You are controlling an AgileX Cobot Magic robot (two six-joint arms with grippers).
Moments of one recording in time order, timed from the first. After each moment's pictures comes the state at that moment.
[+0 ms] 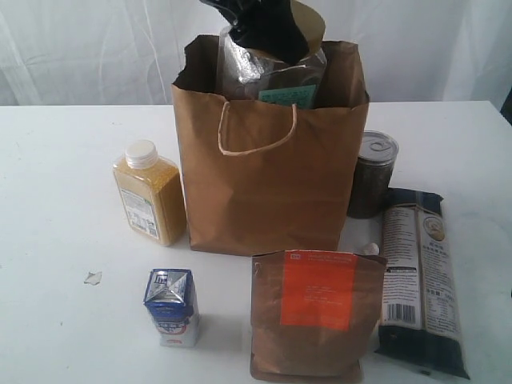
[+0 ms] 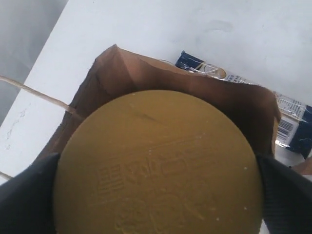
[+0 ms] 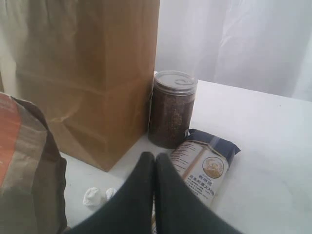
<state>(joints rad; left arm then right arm) -0.60 1.94 -2.28 -0.44 1.28 0.77 0.33 0.01 0.00 -0.09 0.21 0.04</state>
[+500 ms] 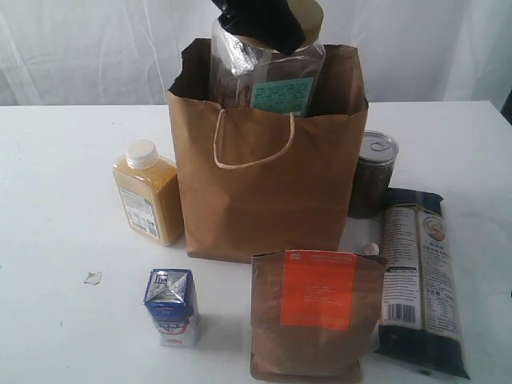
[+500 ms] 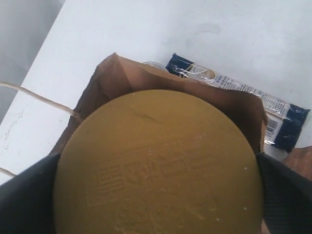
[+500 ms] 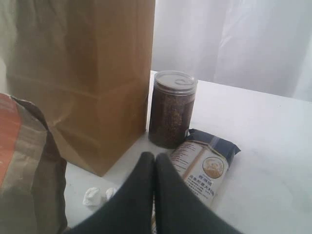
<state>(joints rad) -0.60 1.90 -2.28 -0.45 1.32 0.76 0.33 0.01 0.00 -0.09 0.21 0.04</state>
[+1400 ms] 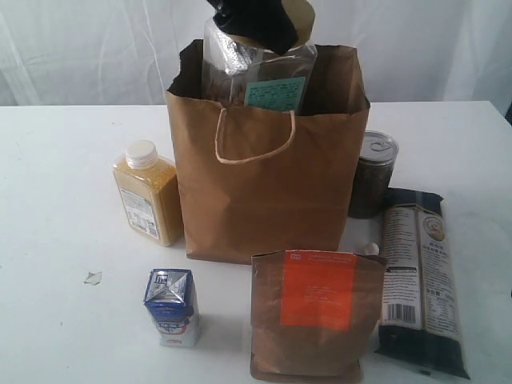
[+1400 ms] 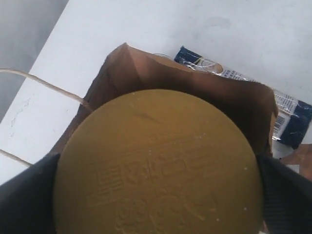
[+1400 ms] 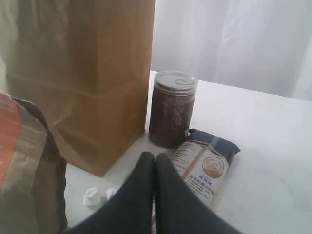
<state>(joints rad) -0.60 1.89 -2.26 -0.42 1.32 0.73 0.33 0.01 0.00 -0.09 0.21 0.04</state>
